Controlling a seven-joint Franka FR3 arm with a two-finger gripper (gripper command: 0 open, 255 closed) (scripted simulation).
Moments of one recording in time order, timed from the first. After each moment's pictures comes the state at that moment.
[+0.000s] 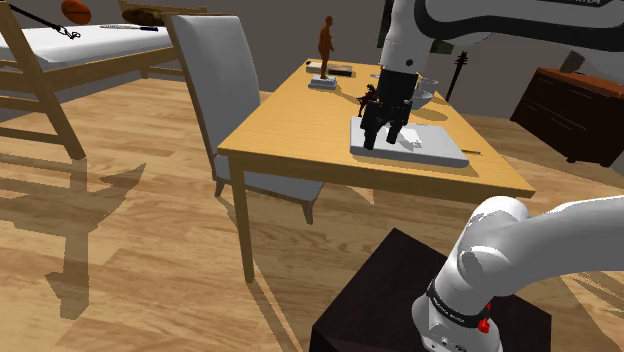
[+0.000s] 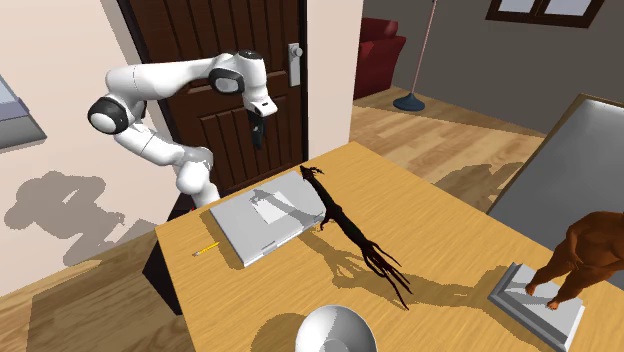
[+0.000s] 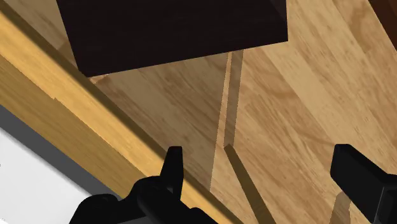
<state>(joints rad) 0.00 -0.82 -0.05 -2.35 0.10 1.49 0.11</state>
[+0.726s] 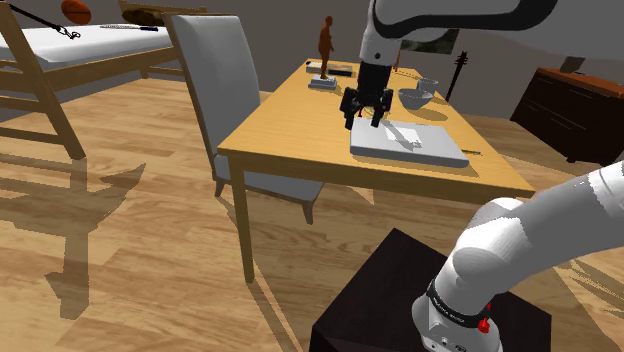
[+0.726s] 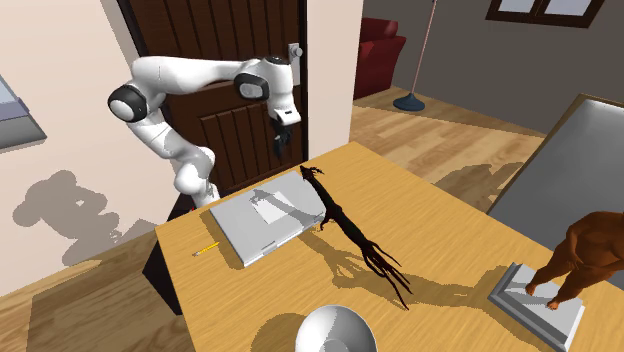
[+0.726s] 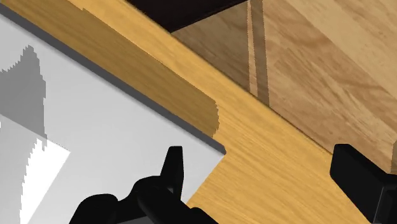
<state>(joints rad) -0.09 -0.54 -0.10 -2.17 0.03 1.62 0.18</state>
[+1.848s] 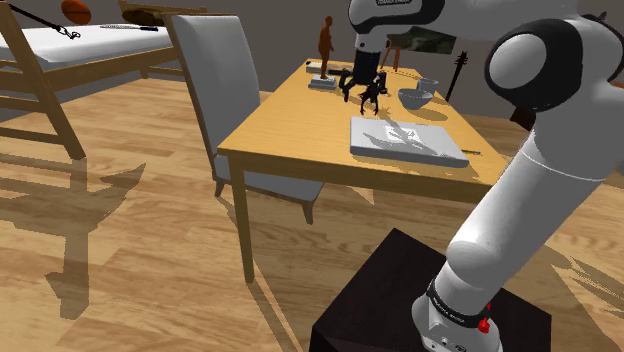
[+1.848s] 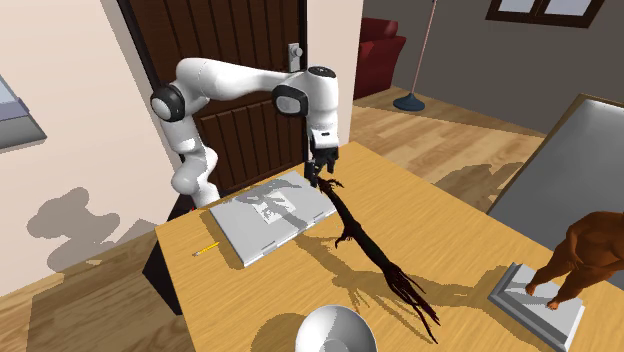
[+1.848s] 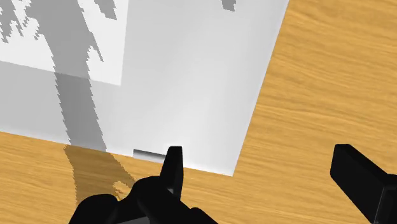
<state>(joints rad) -0.22 -0.04 -0.22 -1.69 -0.01 1.69 0.31</state>
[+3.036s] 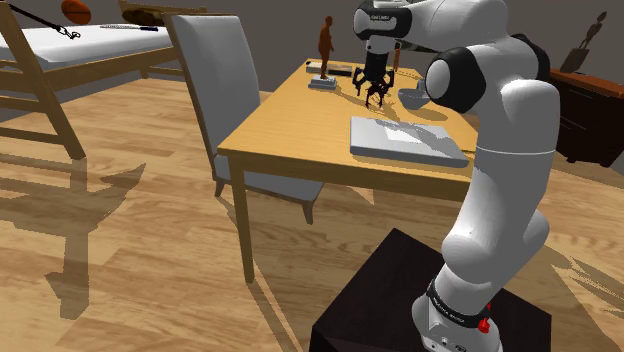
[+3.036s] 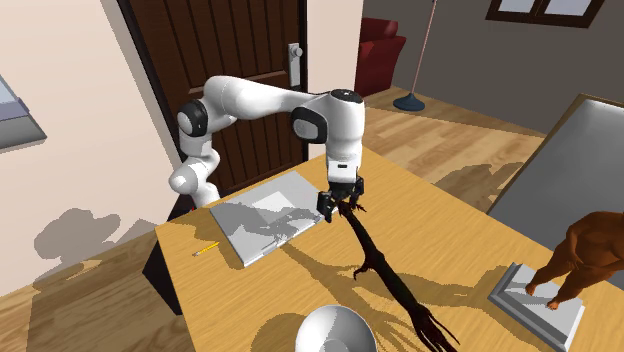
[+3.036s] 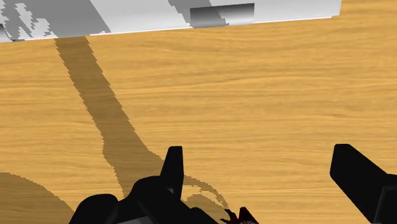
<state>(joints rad) -0.35 0.31 -0.32 -1.30 0.03 1.67 0.38</state>
